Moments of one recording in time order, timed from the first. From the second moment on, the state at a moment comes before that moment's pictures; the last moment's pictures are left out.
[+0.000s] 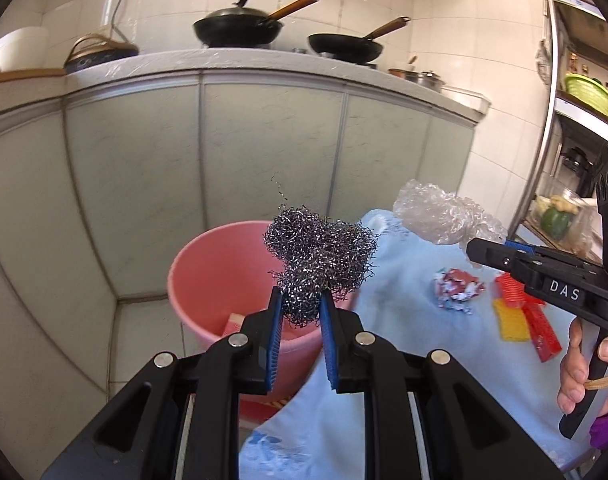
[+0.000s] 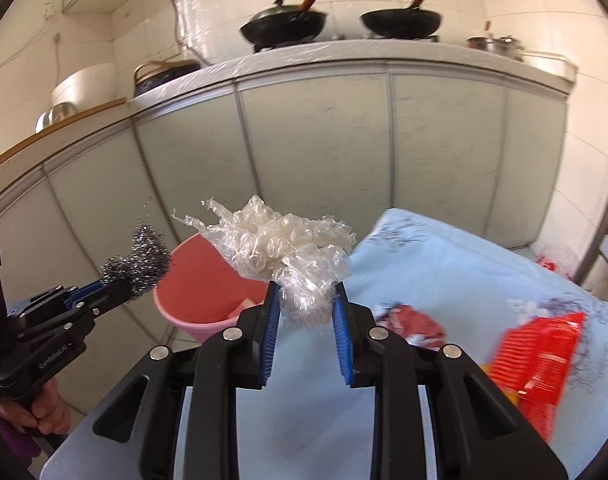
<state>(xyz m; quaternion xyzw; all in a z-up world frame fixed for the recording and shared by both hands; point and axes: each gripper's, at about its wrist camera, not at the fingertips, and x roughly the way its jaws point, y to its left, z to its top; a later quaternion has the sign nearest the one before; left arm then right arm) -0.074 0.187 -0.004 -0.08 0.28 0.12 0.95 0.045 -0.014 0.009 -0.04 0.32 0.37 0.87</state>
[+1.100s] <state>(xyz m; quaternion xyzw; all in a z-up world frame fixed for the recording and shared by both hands) -0.044 0.235 -0.063 -0.12 0.35 0.19 0.91 0.075 0.086 -0.050 -0.07 0.40 0.41 0.82</state>
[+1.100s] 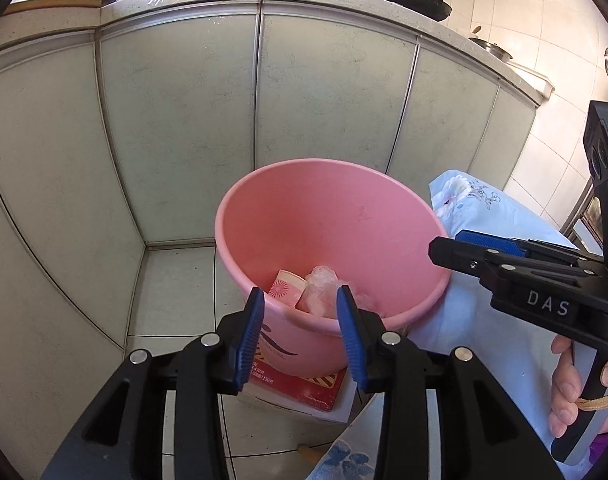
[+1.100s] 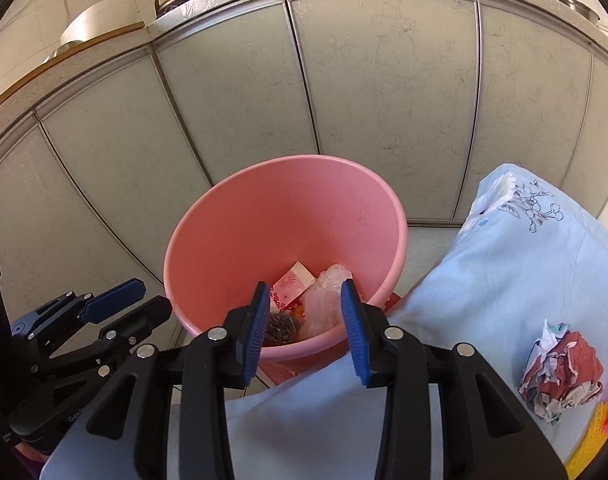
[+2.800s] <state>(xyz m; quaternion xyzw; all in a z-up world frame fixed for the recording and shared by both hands) -0.032 0.104 -0.023 -0.07 0.34 0.03 0.94 -0.002 -0.134 -0.039 0.00 0.38 0.31 0.87</state>
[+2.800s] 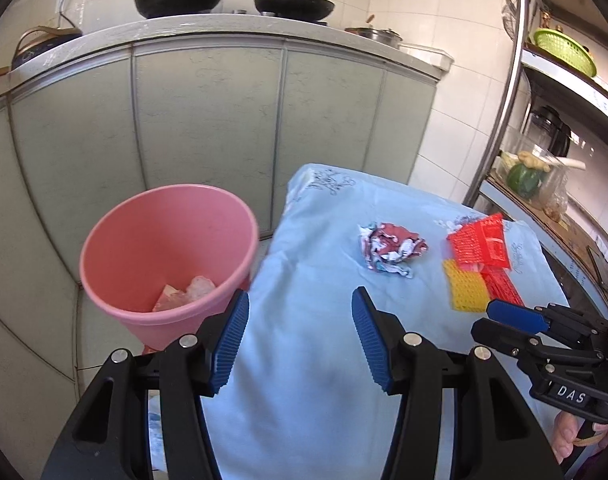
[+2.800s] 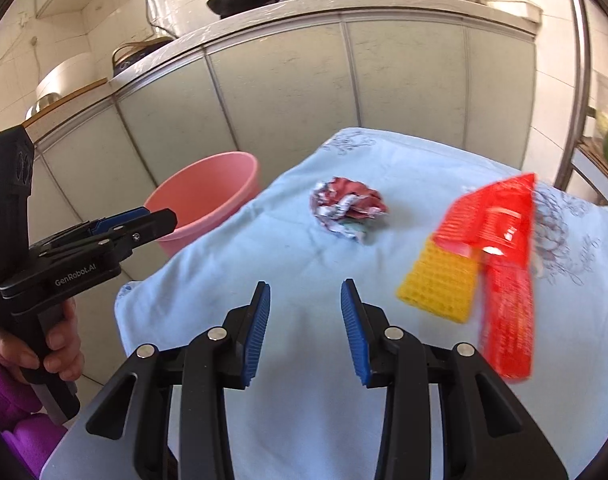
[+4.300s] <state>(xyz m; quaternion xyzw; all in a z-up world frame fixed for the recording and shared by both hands) 0.094 -0.071 -0.088 -0.03 0.45 -0.14 0.88 0.037 -0.262 -0.058 0.09 0.38 0.17 0.90</state>
